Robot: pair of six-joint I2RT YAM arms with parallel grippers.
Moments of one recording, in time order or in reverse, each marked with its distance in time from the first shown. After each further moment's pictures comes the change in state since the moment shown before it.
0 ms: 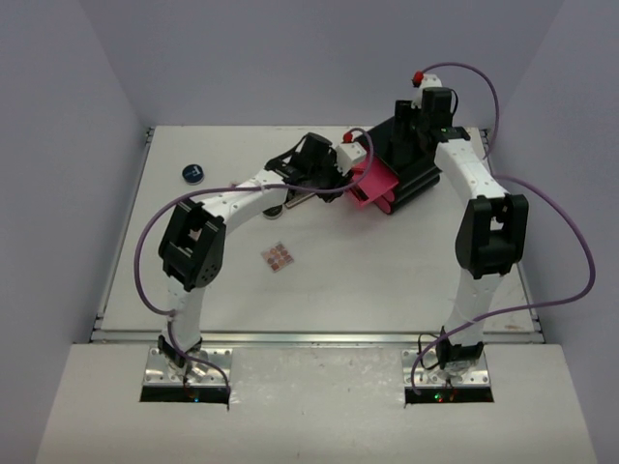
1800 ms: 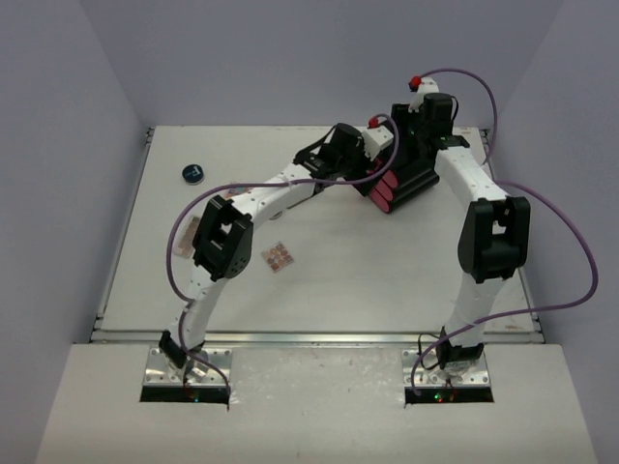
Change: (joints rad) left arm -0.073 0.254 0.392 0.013 -0.098 -0.076; right arm 0.000 -0.041 -0.115 0.140 -0.109 -0.018
